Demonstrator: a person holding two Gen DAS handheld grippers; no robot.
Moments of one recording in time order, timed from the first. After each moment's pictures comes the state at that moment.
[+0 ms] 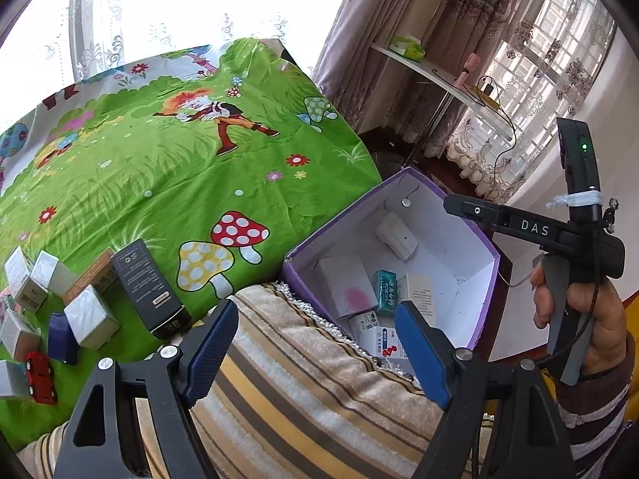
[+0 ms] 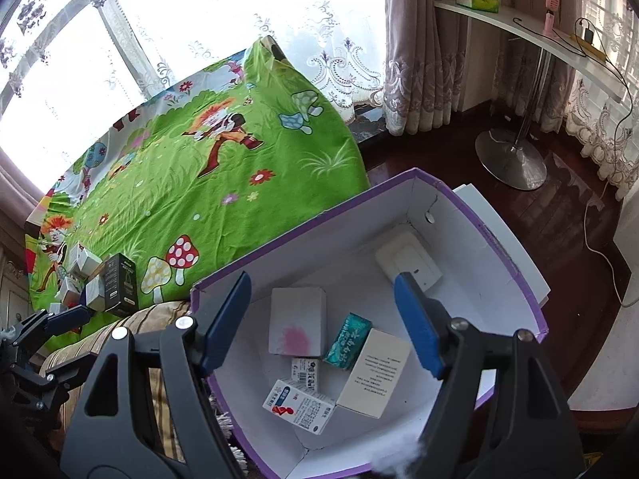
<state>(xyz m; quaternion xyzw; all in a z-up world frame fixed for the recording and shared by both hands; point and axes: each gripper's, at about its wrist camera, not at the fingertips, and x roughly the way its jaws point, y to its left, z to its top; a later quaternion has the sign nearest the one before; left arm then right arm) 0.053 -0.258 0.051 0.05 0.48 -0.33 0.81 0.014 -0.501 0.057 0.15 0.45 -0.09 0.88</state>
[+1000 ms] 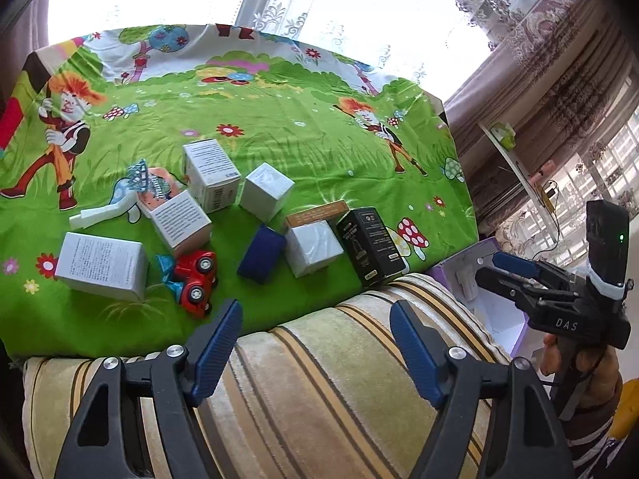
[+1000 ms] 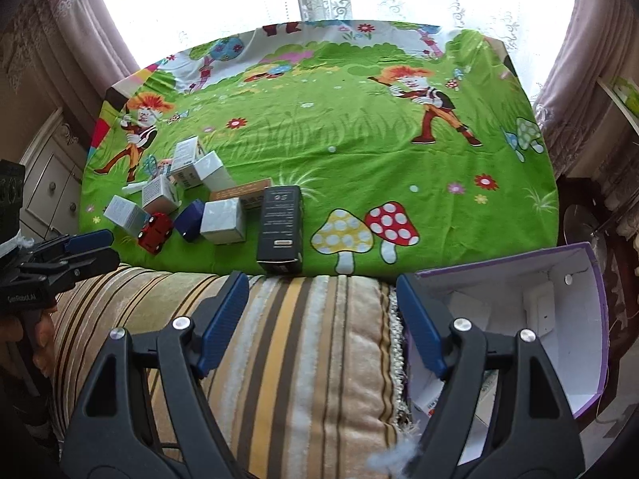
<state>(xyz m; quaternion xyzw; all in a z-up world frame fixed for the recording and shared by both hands) 0.074 -0.029 0.038 -0.12 0.50 -0.21 0.84 0.064 -0.283 0.059 0.00 0.50 0.10 0.86</state>
